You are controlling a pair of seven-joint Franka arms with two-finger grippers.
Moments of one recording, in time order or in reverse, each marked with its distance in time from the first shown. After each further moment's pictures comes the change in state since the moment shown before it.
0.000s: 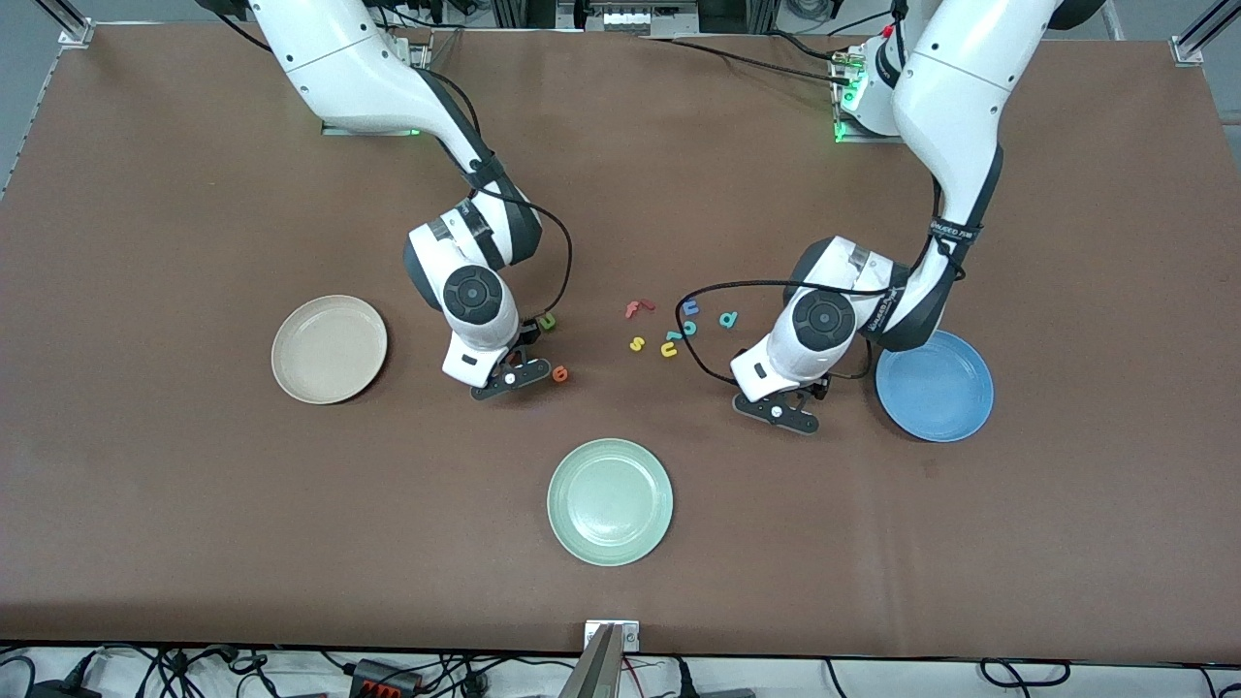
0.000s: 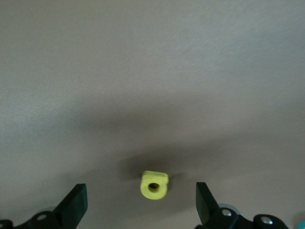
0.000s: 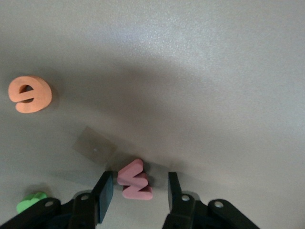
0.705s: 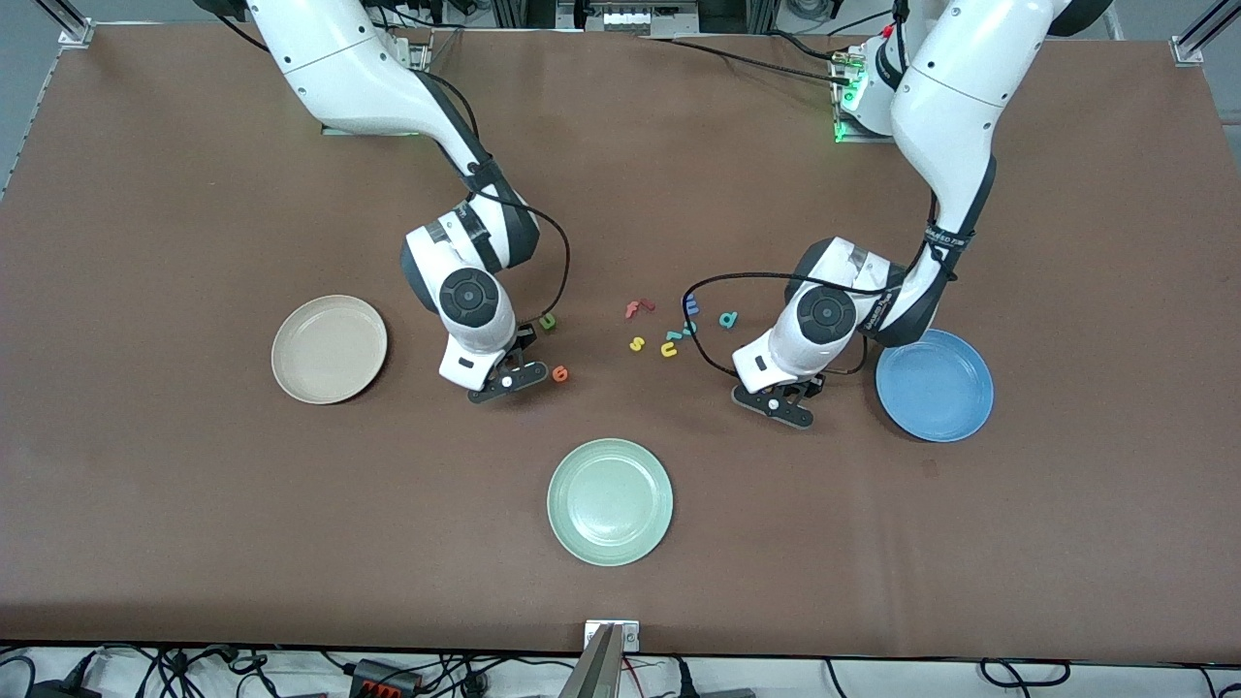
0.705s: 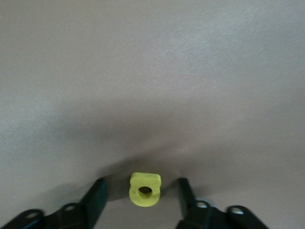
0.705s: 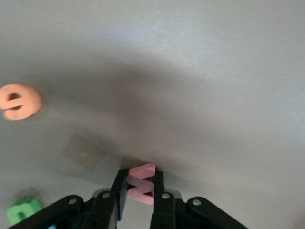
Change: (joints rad) left arm 0.008 0.005 -0.020 -0.067 0.000 0.100 0.039; right arm -0.012 -0.001 -0.016 0.009 0.000 0.000 -0.005
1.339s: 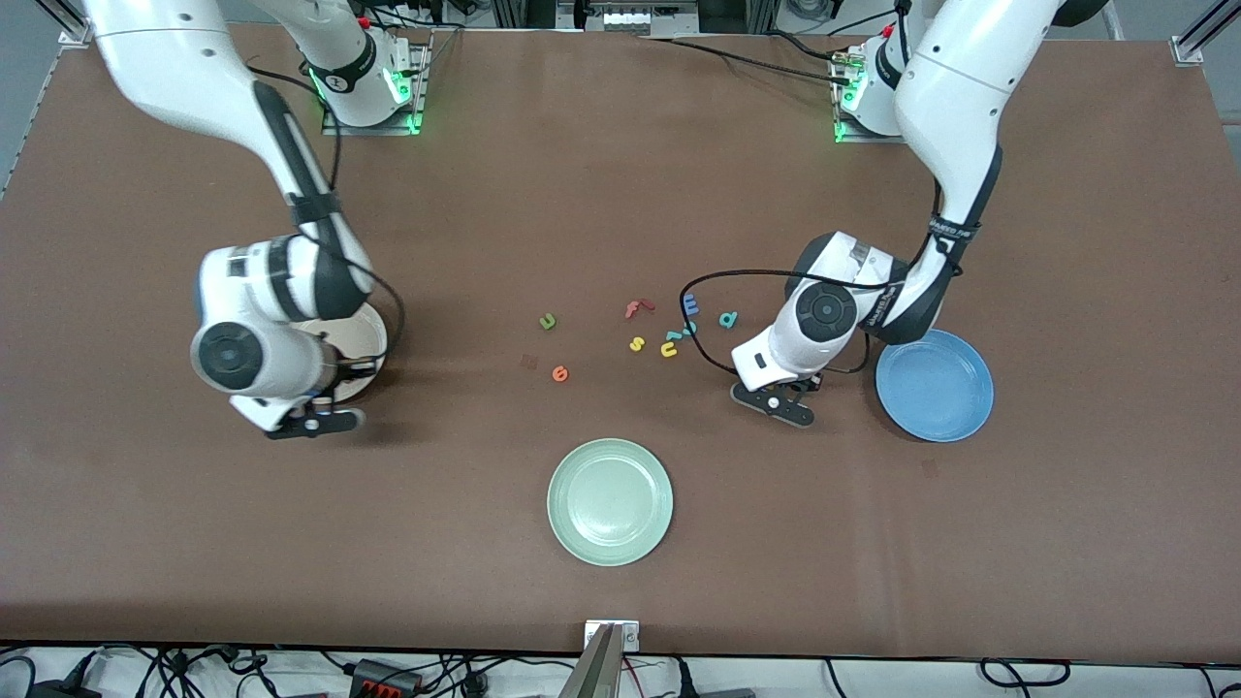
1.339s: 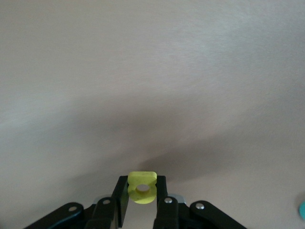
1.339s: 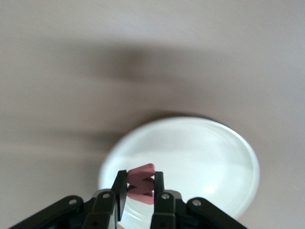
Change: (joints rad) left arm 0.003 -0.053 0.009 0.042 0.000 -0.151 0.005; right arm -0.371 -0.126 -0.022 0.018 -0.002 -0.285 -0.128
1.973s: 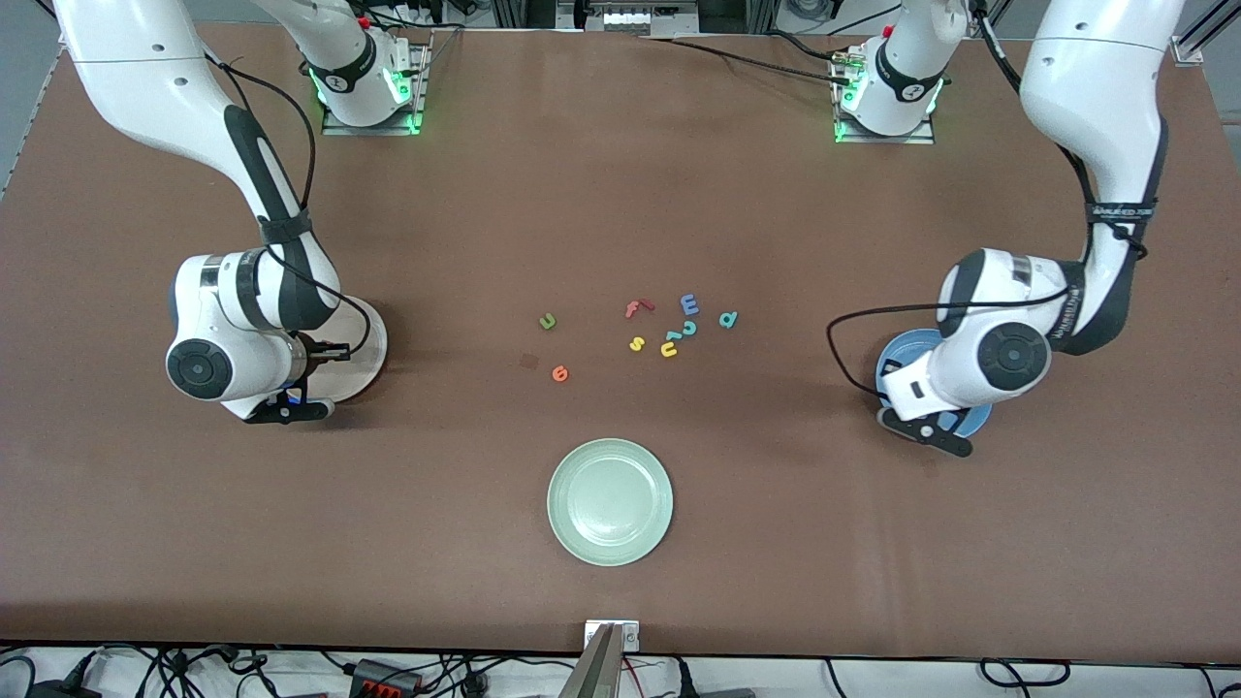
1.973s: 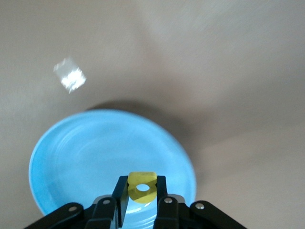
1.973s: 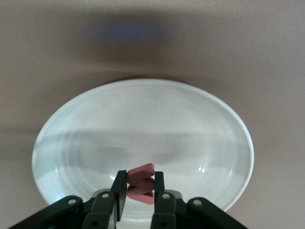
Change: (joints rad) left arm 0.287 -0.068 0.026 -0.003 0.064 -0.179 0.306; right arm -0.054 0.039 0.002 -0.075 0.000 0.031 -0.004
